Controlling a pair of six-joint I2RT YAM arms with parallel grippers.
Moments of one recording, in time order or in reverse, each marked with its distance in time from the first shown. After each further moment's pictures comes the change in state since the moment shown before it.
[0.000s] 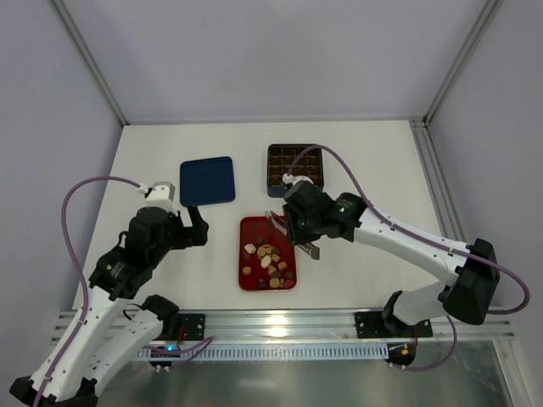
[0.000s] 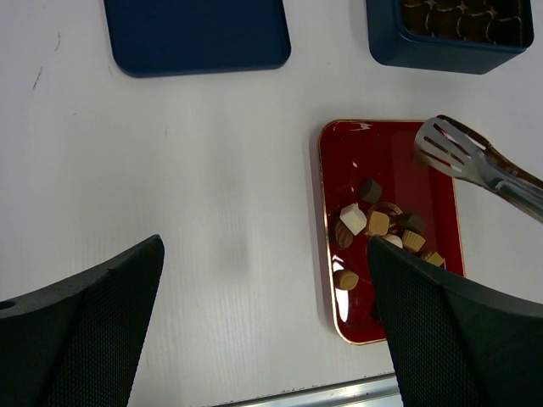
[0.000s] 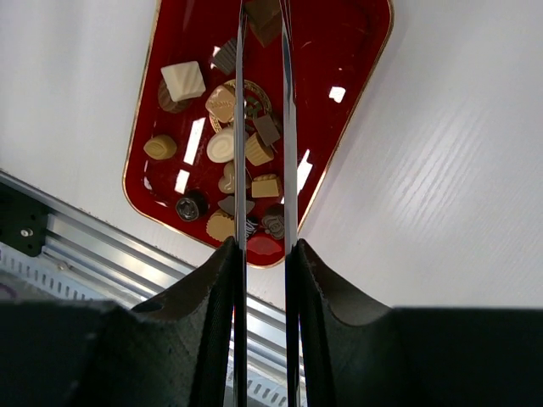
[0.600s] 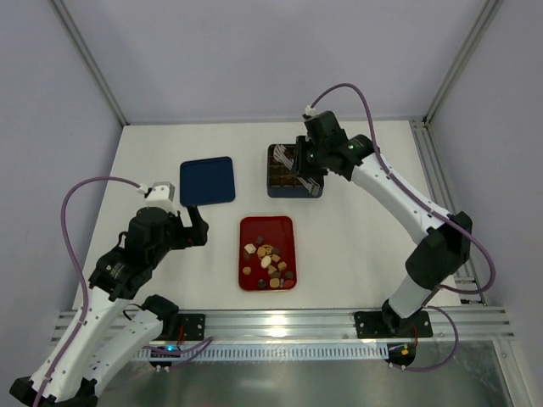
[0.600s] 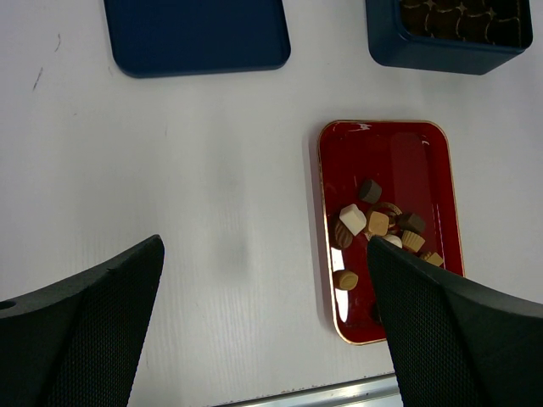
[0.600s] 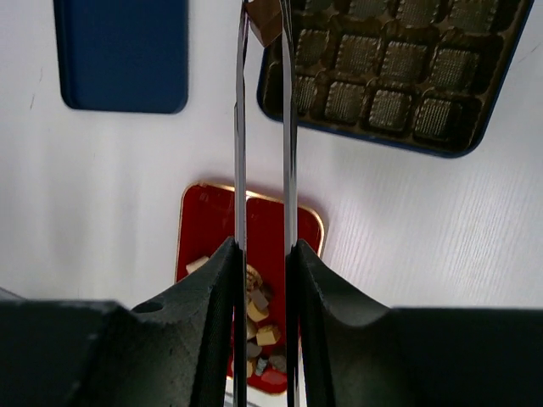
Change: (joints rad) left arm 0.000 -0.002 0.000 0.000 0.000 0.000; right arm -0.350 0.227 0.412 0.020 -0.117 -0.072
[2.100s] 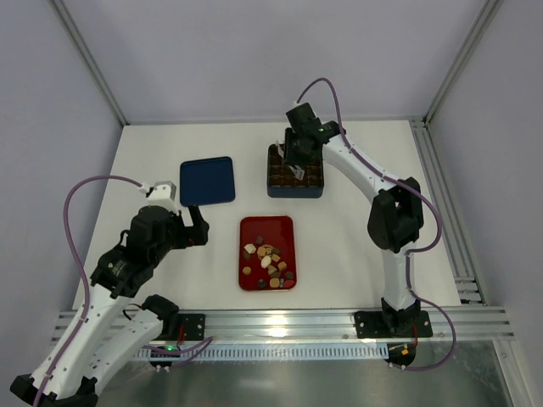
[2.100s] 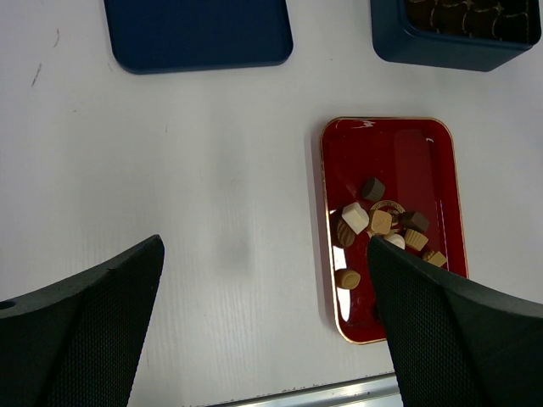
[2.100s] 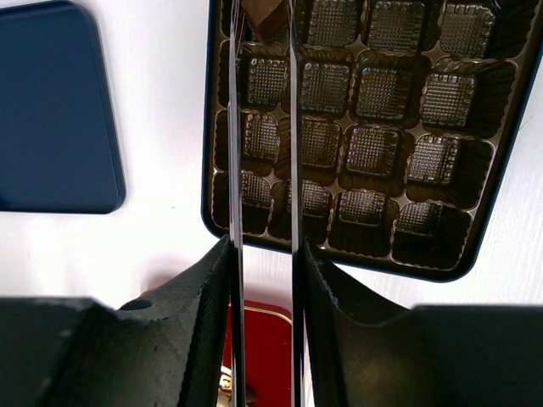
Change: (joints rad) left arm 0.000 0.016 0.000 0.000 0.000 0.000; right arm -0.067 0.443 0.319 0.018 0.076 -0.006
